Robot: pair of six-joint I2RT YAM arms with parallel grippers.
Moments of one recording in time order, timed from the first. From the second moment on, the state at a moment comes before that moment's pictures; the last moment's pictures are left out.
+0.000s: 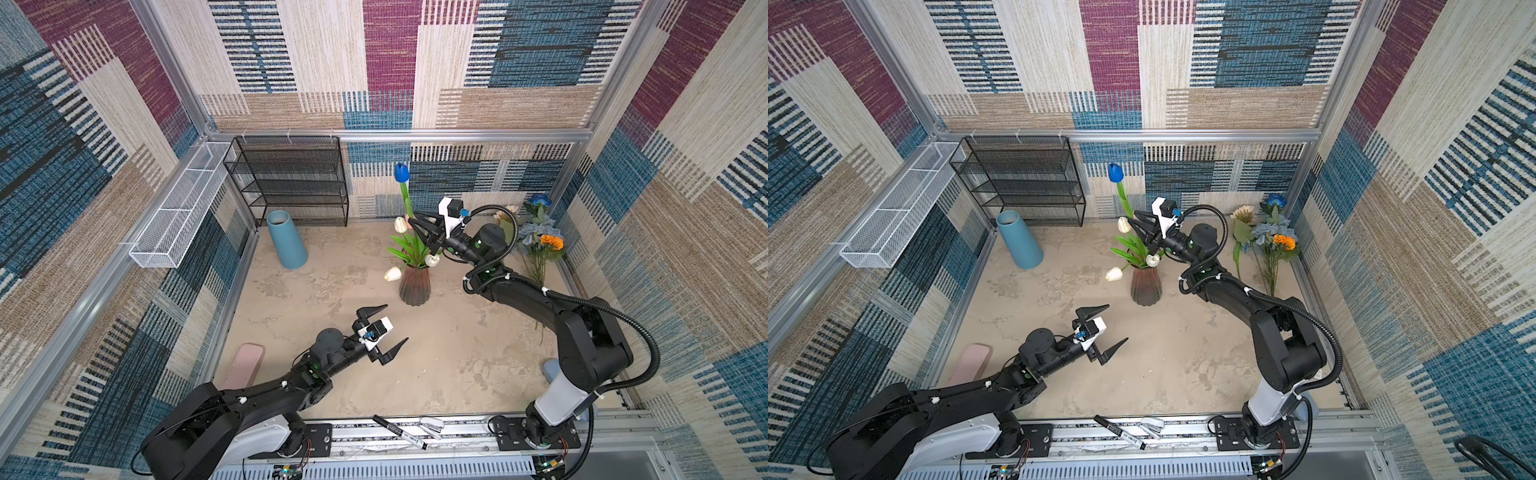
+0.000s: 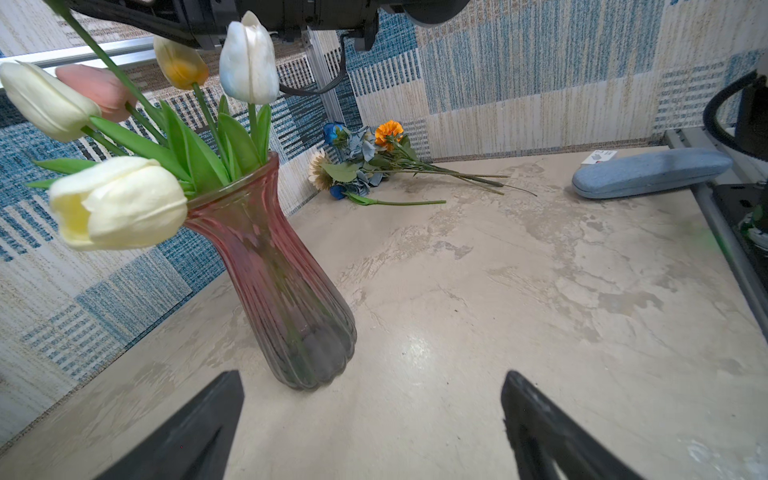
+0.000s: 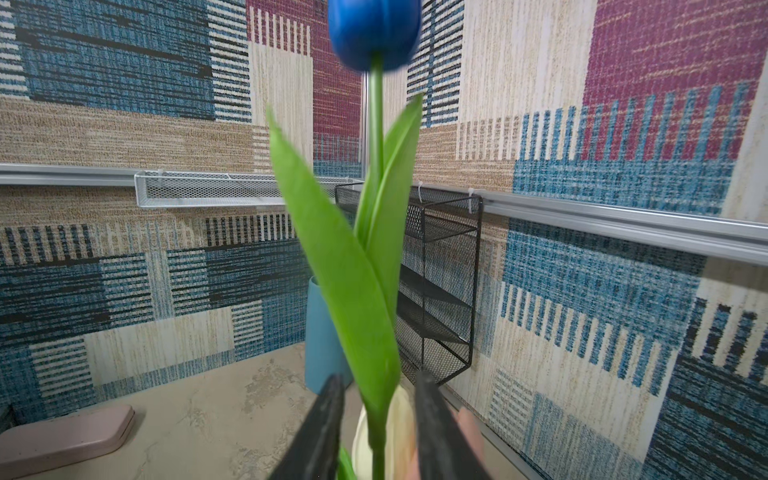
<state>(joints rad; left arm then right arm) -0.75 1.13 0.22 0.85 0.22 0.33 0.42 1.67 1.11 0.86 -0.57 0.09</state>
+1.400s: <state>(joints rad) -0.74 0.93 0.24 0.74 0.05 0.28 0.56 1.75 1.89 -0.23 -0.25 -0.07</state>
